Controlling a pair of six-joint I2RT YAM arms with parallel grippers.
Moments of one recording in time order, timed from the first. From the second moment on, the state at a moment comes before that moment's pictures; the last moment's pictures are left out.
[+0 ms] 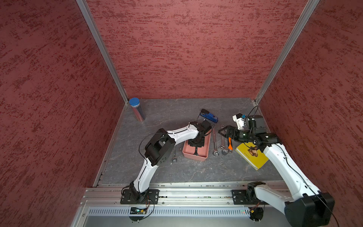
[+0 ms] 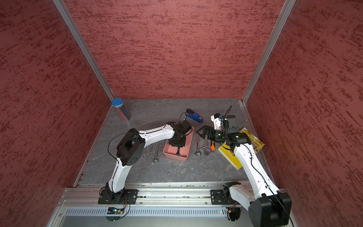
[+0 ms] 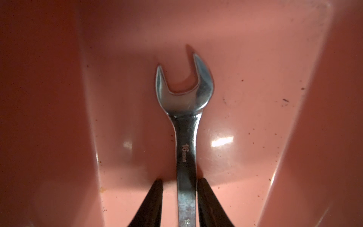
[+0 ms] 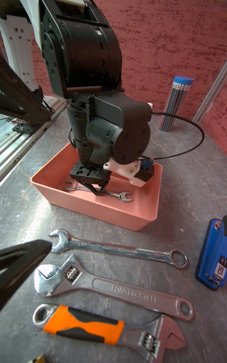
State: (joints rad) left arm -0.84 2.18 1.68 -0.94 -0.08 -0.70; right arm 0.15 1.09 0.97 -0.68 -0.60 0.44
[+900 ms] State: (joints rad) left arm -0.85 2.19 1.75 -1.04 -0.10 -0.74; right arm 0.15 1.09 0.97 -0.68 -0.60 0.44
